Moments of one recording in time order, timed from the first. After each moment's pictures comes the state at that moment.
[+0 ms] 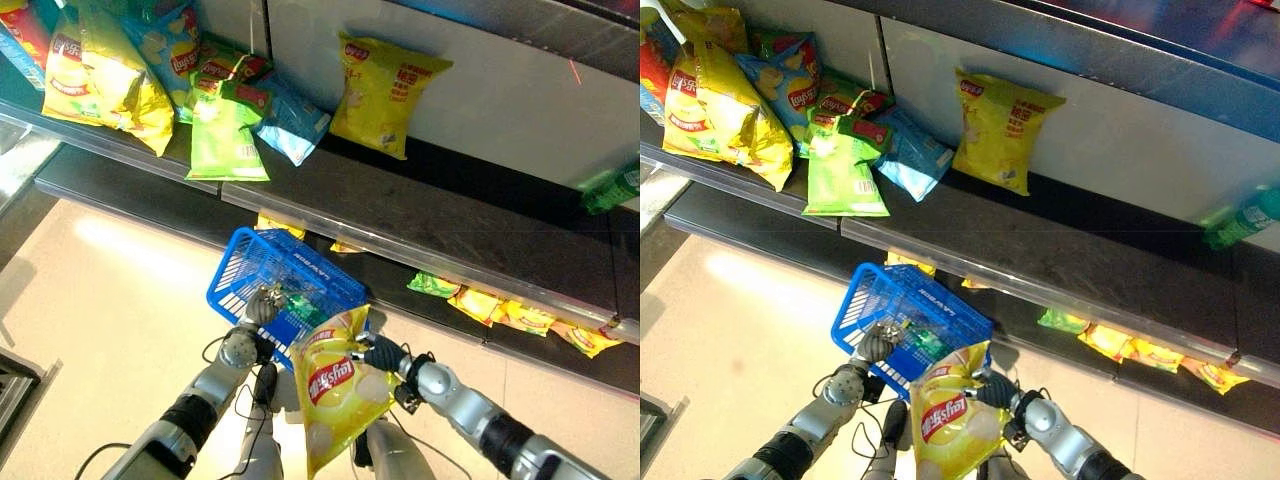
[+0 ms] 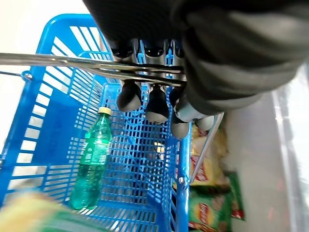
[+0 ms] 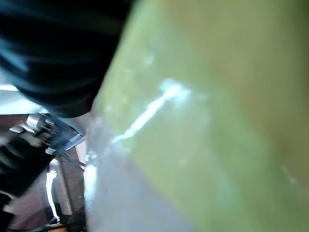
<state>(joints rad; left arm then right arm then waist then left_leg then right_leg) -0.49 0.39 -0.46 0.61 -0.19 -0.06 0.25 -0.45 -0.33 0.69 0.64 0.12 -0.06 0.11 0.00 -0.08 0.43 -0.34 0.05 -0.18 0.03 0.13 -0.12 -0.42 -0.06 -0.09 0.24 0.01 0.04</state>
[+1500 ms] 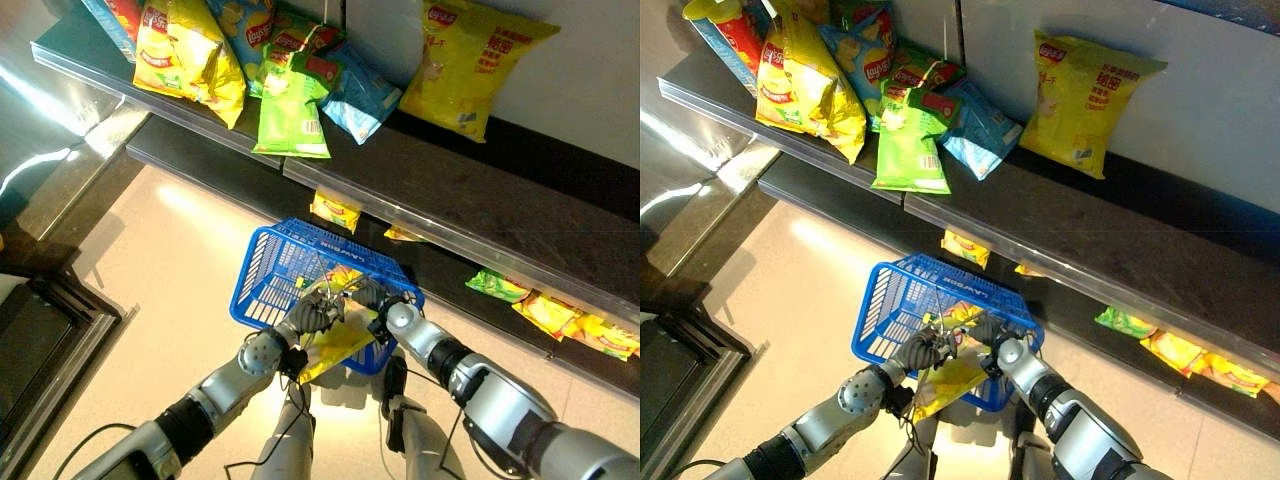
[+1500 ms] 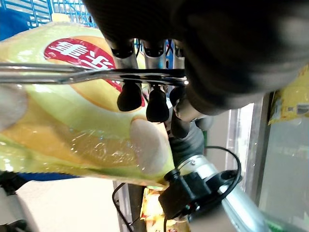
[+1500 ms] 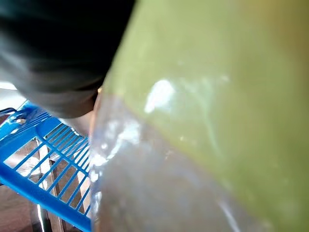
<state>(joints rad) -0.48 0.55 -0.77 0.21 -0.46 -0.05 0.05 -0.86 -0.16 0.65 1.08 0.19 -0.01 -0.06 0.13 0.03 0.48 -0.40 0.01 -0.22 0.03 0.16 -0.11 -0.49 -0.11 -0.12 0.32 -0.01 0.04</state>
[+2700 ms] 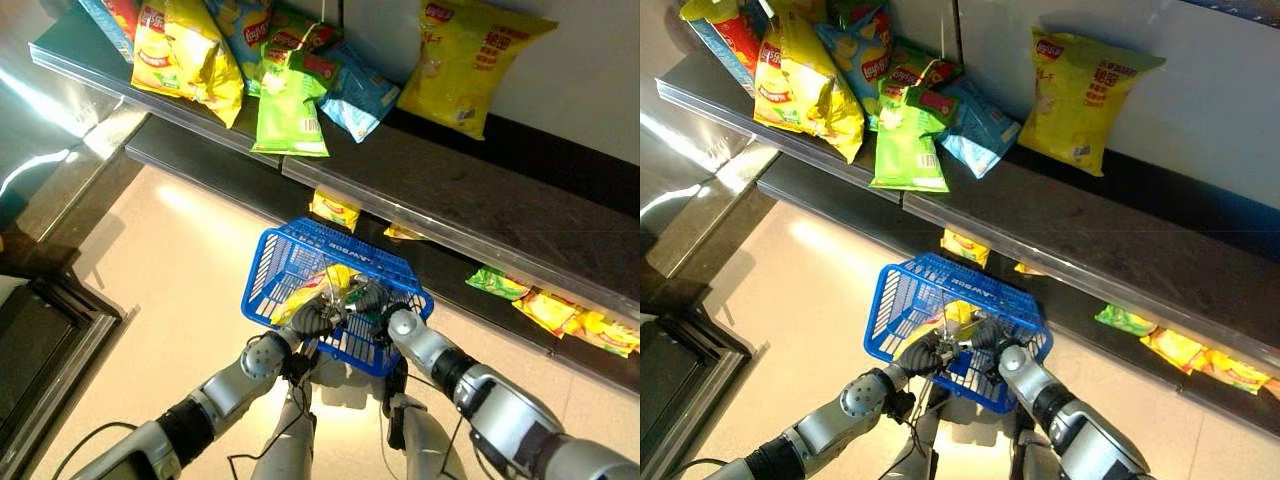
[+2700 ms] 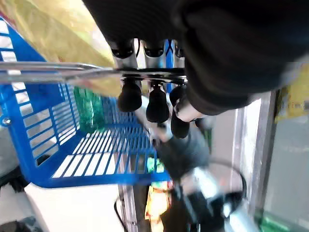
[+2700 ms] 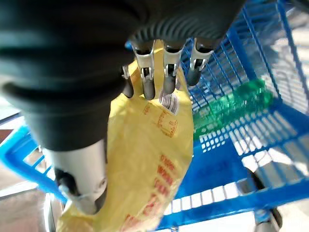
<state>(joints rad) -0.45 0.55 -0.74 0.21 -0.44 -0.05 0.07 -0.73 -0.24 0.64 0.88 0.12 -0.01 -0.13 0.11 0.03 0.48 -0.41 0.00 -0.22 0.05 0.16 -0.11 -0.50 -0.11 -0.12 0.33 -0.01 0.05</state>
